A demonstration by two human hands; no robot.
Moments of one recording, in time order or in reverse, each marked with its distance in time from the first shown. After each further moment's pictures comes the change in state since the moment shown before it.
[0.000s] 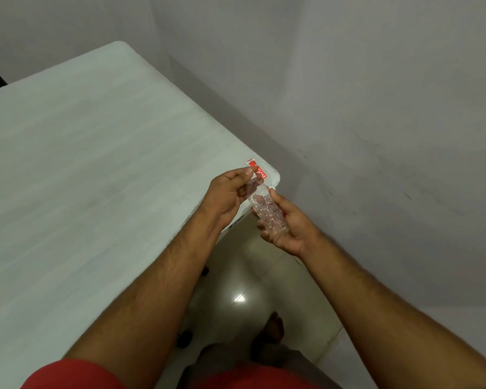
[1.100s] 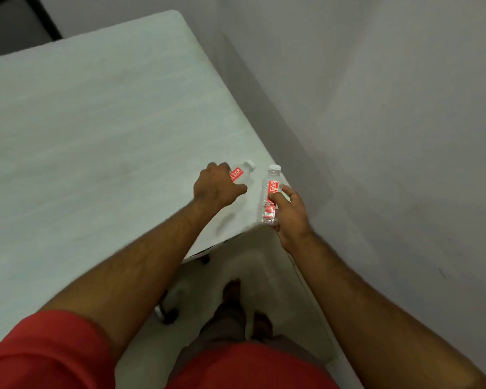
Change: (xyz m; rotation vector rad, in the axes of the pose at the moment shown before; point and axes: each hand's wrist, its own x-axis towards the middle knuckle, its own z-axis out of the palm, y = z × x) left_hand 0.097 0.010 -0.019 1.424 0.560 -0.001; right_hand 0.103 -0.064 -0.018 -0.369 0.268 -0.146
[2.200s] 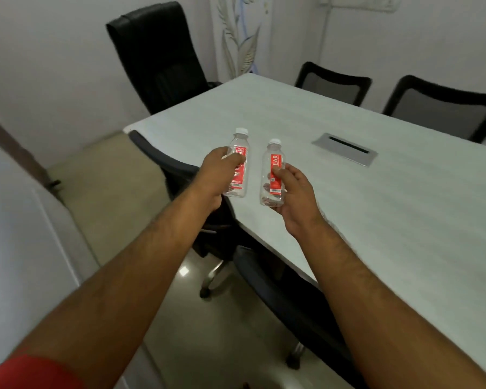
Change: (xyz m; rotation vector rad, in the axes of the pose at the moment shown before) left_hand -0.467 -0.529 -0.318 -1.159 1.000 -0.681; right_hand -0.443 0.218 0.530 -0.378 -1.225 -0.027
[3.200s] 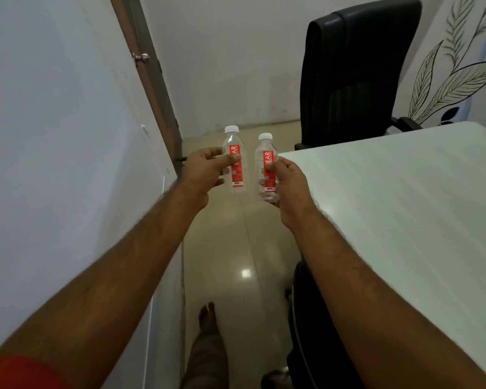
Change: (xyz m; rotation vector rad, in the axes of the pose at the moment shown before) left_hand 0.330 -0.027 -0.461 -0.153 0.604 -0.008; right_hand 0.325 0.122 0.521 -0.239 -0.597 0.117
